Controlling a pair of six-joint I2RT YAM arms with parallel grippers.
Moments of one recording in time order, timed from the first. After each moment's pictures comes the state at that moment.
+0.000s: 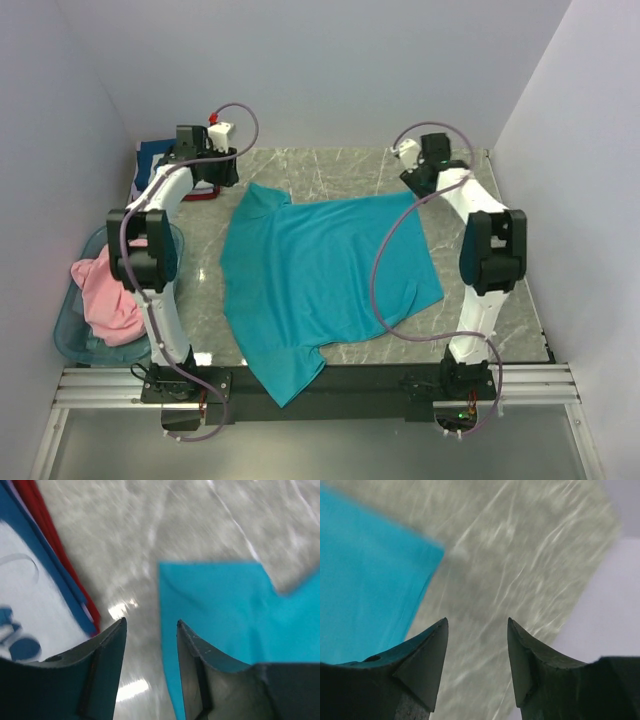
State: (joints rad) left arm -0.02 2.05 1.66 -0.30 0.31 0.17; right arm 0.11 2.00 1.55 -0.37 0.20 -0.71
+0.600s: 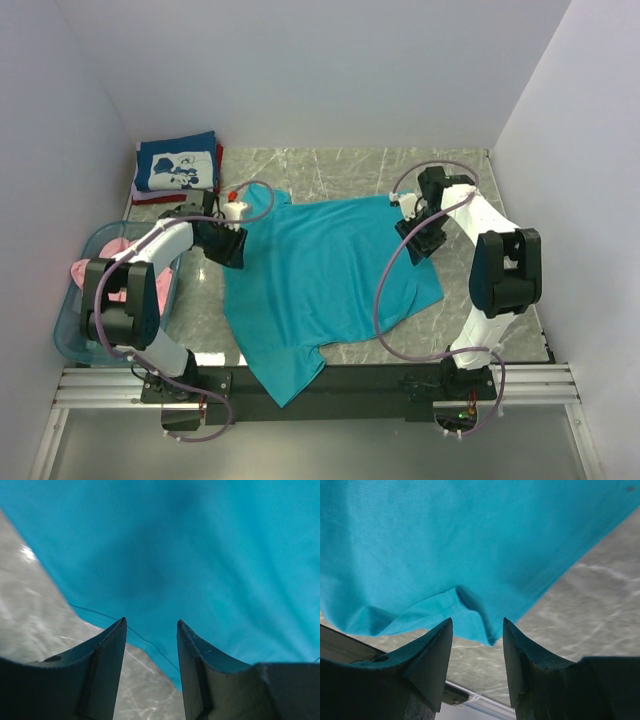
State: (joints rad) left arm -0.10 1.56 1.02 -0.60 0.39 0.30; right arm 0.11 1.78 1.37 -1.07 -0.18 -0.50
